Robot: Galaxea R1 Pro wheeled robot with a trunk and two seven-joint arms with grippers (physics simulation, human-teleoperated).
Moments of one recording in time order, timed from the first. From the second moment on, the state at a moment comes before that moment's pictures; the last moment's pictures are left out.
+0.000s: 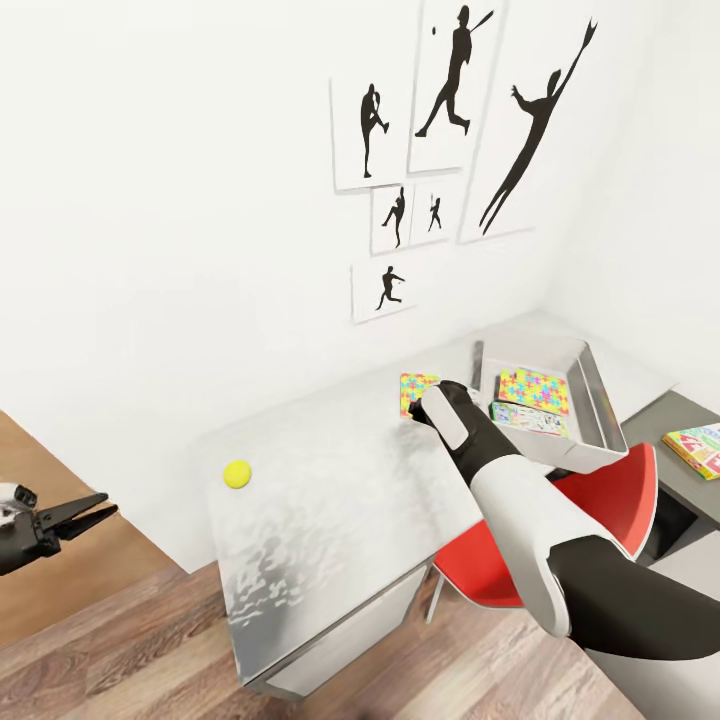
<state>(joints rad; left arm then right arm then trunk) -0.41 0.48 0.63 -1.07 0.15 0.96 -1.57 -1.15 0.16 0.15 -0.60 -0.64 0.60 -0.72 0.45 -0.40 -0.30</state>
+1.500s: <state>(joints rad) -0.10 0.44 0.36 -1.51 0.61 1.01 -1.57 -1.15 0.17 0.15 -0.60 -0.64 0.60 -0.72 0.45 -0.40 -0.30</state>
